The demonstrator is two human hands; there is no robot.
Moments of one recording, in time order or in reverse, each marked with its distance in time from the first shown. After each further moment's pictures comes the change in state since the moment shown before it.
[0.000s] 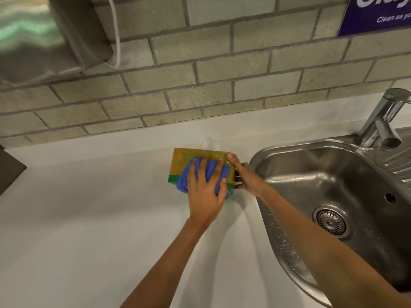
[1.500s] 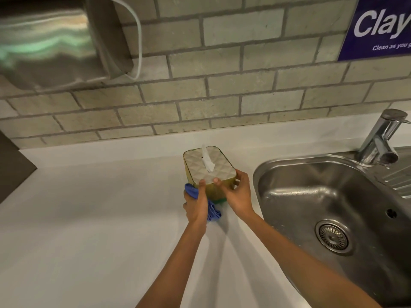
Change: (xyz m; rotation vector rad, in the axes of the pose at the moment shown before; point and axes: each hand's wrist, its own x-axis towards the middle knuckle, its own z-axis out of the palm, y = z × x) left_hand -0.001 -0.016 -0.009 -0.910 -0.173 -1.251; right_hand -0.028 0.028 0.054 -0.062 0.366 -0.479
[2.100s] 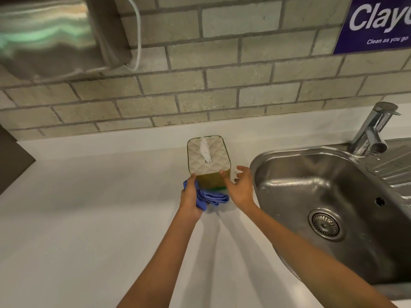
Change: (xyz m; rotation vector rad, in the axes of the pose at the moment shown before) left_hand -0.005 0.008 -0.016 -0.468 -0.305 -0.209; right_hand -0.011 0.000 -0.011 -0.266 0.036 0.053
